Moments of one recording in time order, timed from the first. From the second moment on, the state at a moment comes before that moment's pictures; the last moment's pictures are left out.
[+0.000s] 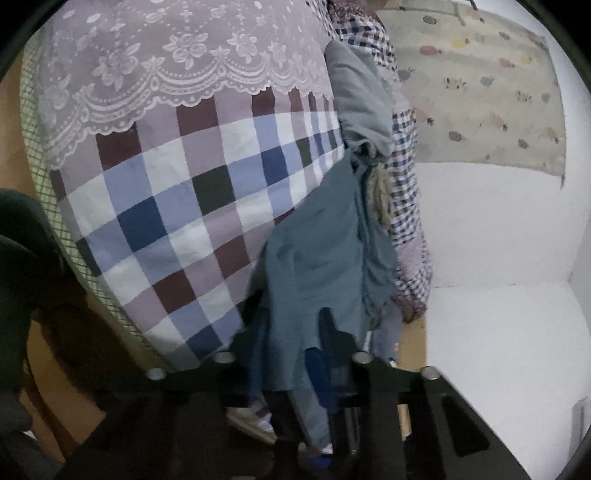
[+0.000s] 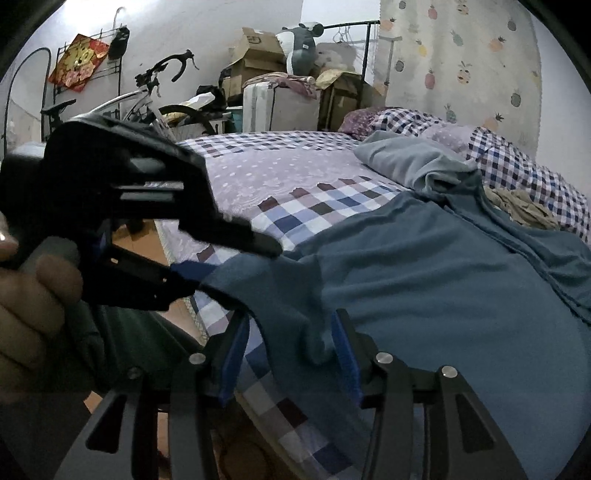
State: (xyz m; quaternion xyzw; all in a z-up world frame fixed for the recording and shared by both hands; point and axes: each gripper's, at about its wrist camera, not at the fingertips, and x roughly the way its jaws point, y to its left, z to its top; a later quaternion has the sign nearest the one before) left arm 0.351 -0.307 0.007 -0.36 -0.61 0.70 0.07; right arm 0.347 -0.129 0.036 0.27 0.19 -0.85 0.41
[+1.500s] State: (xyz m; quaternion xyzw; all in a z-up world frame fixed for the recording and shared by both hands) left arm 0.331 -0.343 0.155 -0.24 -0.59 0.76 0.15; right arm 0.349 0.110 -0.014 0.24 0.50 -0.83 -0.01
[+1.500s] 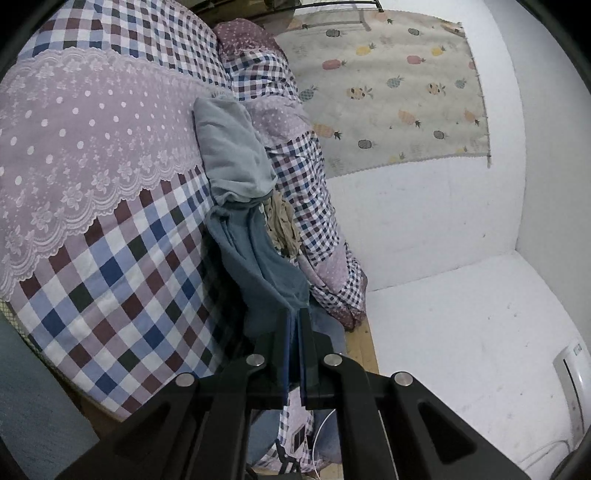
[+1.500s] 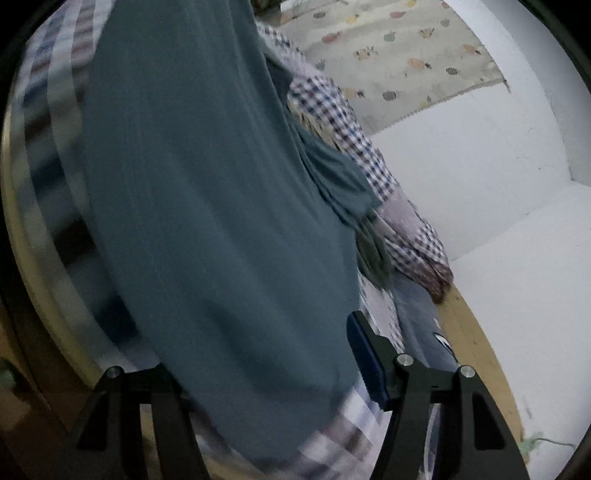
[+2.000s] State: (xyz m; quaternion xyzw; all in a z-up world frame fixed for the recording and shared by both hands) left arm 0.332 -0.338 0.141 -0.27 -0.57 0.76 0.12; right arm 0.384 0.163 0.038 0.27 0.48 -0.83 0.02
